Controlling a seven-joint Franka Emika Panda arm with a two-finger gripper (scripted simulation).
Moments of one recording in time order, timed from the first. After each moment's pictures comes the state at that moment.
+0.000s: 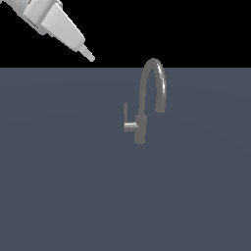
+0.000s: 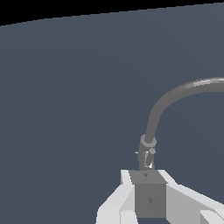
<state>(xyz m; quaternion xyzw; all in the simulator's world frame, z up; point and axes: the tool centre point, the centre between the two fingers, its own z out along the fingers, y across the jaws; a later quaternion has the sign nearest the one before) 0.013 0.100 0.313 0.74 -0.54 0.34 0.20</state>
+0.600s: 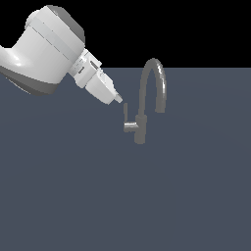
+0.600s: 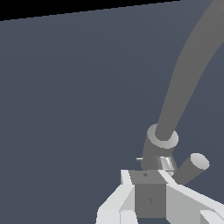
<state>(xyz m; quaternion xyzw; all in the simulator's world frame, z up) 0.038 0.023 0.188 0.68 -0.62 0.32 0.22</state>
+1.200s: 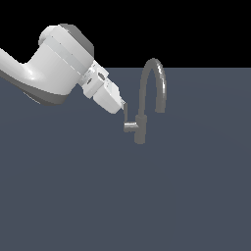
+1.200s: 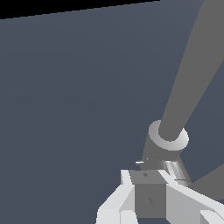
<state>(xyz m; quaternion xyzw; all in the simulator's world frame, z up) 0.037 0.004 0.159 0.67 -0.63 0.31 0.23</state>
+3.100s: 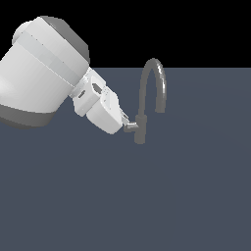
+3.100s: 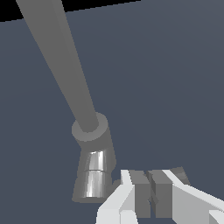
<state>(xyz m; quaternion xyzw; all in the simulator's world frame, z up) -0.049 0.001 0.145 0.67 -0.63 0.32 0.22</state>
